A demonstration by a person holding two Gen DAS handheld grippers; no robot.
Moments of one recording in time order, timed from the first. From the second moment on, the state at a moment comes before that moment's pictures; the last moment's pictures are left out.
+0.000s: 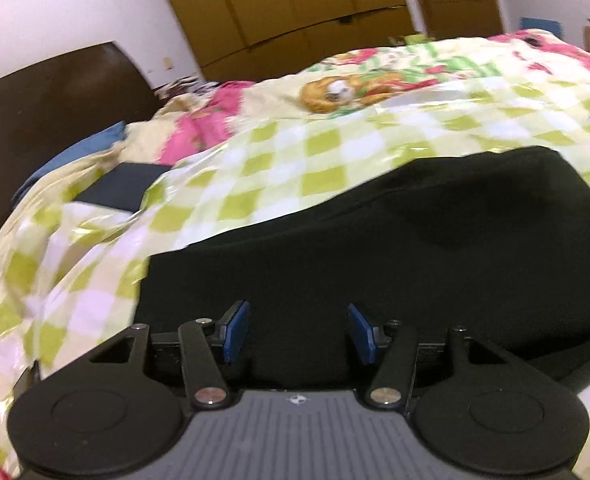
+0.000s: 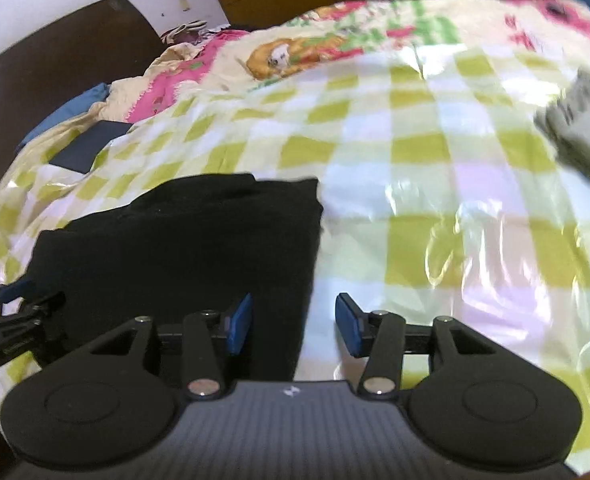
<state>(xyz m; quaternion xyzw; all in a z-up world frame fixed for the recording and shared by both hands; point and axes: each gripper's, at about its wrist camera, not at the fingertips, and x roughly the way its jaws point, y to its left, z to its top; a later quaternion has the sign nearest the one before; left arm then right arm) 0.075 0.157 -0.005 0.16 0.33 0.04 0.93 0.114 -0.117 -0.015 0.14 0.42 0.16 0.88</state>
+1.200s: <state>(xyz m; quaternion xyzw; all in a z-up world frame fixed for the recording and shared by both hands) 0.081 0.083 -0.021 0.19 0.36 -0.05 0.91 0.135 -0.177 -0.066 0.43 0.44 0.24 0.75</state>
